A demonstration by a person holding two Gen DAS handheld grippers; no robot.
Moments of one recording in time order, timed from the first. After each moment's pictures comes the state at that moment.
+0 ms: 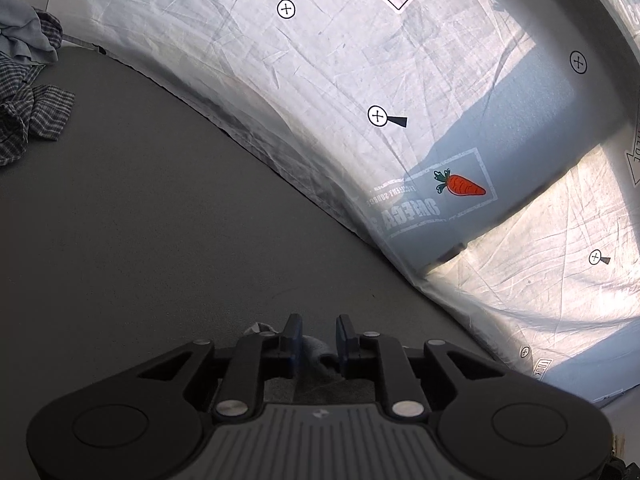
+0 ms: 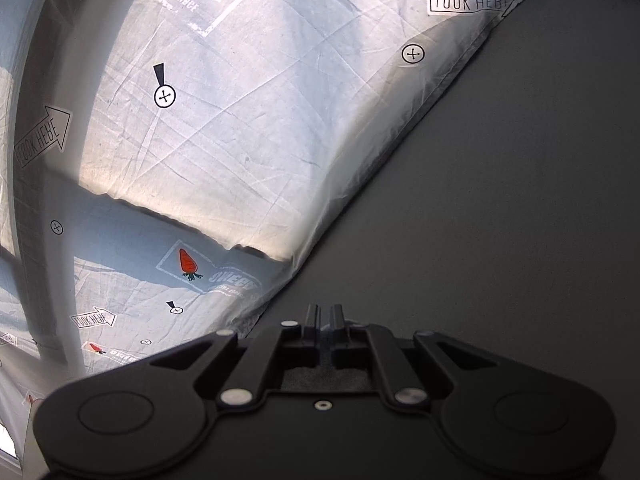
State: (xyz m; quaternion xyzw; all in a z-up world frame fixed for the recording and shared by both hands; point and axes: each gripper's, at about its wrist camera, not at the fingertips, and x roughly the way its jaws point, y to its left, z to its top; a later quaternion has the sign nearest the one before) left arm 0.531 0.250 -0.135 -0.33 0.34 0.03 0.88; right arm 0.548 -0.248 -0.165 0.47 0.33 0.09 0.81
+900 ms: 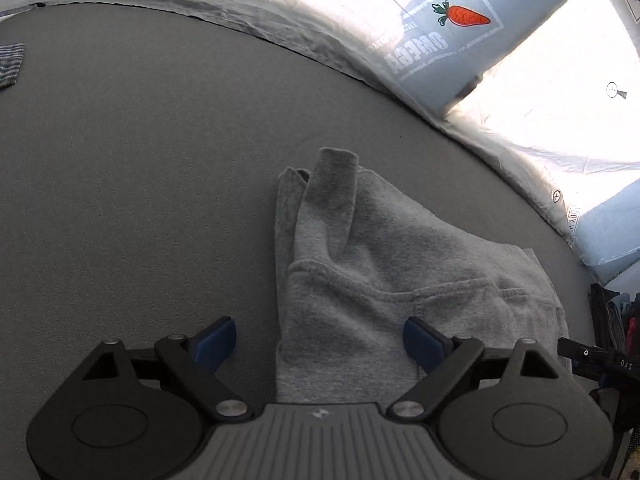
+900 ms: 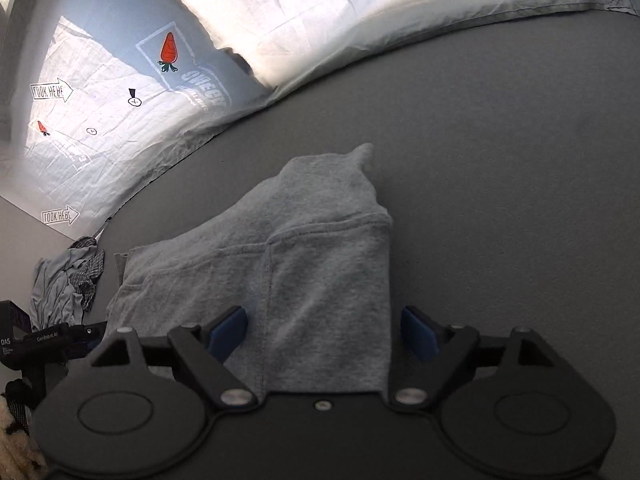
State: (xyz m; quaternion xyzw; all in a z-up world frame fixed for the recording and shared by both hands) left arm 0.523 0.245 -0.208 -0.23 0.49 -0.08 0.84; right arm 0.535 -0.205 -0.219 0.23 0.48 0.19 0.83
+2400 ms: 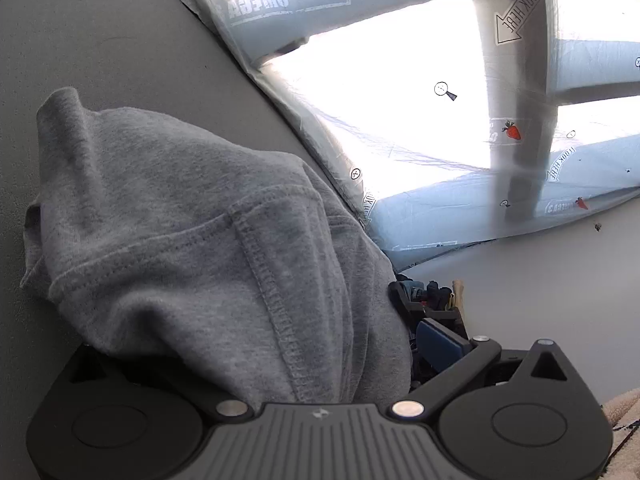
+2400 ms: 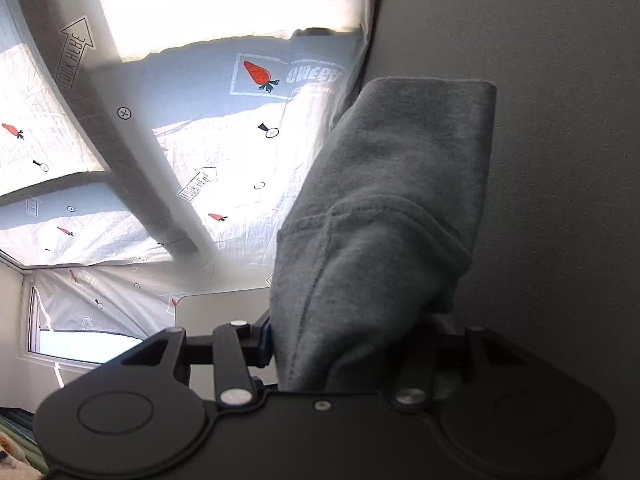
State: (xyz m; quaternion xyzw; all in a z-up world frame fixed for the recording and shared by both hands) left arm 0.453 0.186 -0.174 -0.43 0.42 -0.31 0.74; right arm 0.471 -0.173 -0.234 0.60 0.42 0.34 0.59
